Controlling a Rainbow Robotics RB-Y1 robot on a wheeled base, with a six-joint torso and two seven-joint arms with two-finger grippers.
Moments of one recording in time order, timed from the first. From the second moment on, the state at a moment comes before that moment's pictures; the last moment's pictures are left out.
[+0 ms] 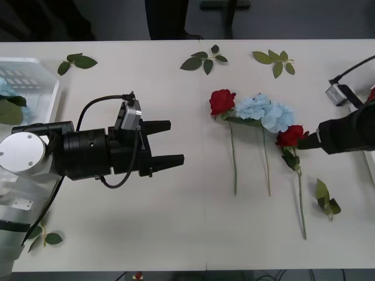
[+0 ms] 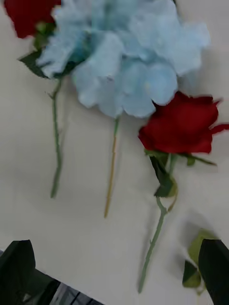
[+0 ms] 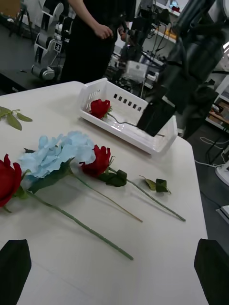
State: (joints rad) right arm -0.29 -0.58 -0.24 -1.91 -0.95 1.78 1.55; left arm -0.15 0.37 -0.09 -1.77 1.69 1.12 -2.68
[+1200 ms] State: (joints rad) right arm -0.21 -0.58 0.08 -1.69 -0.59 1.44 1.39; left arm -0.25 0.58 -0.05 -1.77 1.72 1.18 -2.68
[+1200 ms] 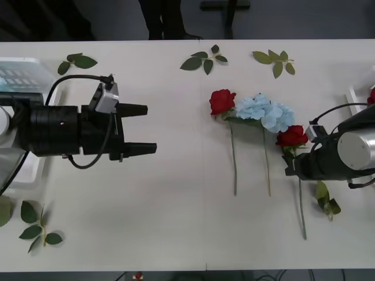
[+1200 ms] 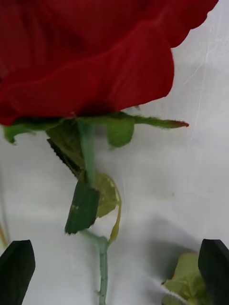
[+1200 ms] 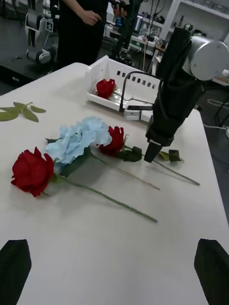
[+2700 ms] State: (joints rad) right arm -0.21 -0.58 0.10 -1.70 -0.52 1.40 1.39; left arm -0.29 0.58 0.08 -1.77 1.66 1.34 -2.68
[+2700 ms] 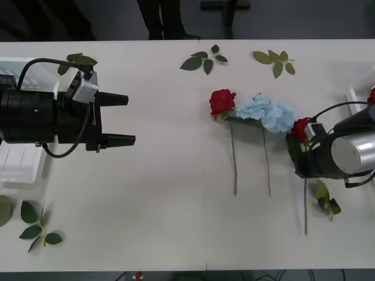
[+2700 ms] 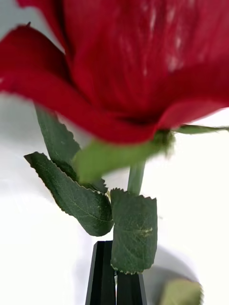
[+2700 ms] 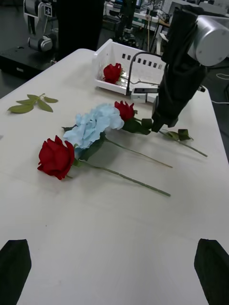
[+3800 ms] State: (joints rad) right arm -0.49 -0.81 -0.35 -1.47 -0.56 1.51 1.92; left arm -0.29 0.58 0.08 -1.77 1.66 1.34 -2.68
